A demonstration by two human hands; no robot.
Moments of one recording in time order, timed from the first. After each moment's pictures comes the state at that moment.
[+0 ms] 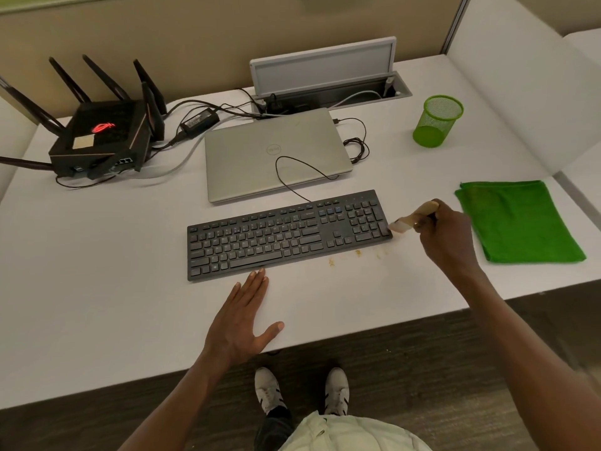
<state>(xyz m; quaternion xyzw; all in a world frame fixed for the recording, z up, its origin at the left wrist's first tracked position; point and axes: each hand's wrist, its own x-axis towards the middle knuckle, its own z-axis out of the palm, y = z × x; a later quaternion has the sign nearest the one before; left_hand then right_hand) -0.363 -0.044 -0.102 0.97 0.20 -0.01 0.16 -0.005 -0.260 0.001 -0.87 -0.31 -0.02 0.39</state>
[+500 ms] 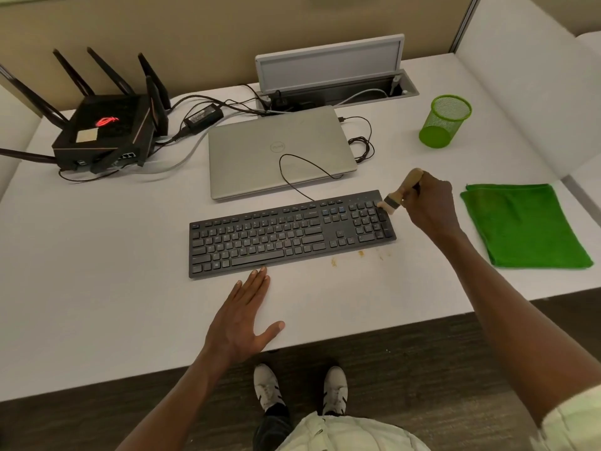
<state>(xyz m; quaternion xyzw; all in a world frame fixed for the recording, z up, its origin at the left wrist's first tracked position) -0.363 -0.043 -0.102 0.97 0.20 -0.01 0.16 0.027 -0.201 0.013 -0.88 -0.29 0.04 0.37</state>
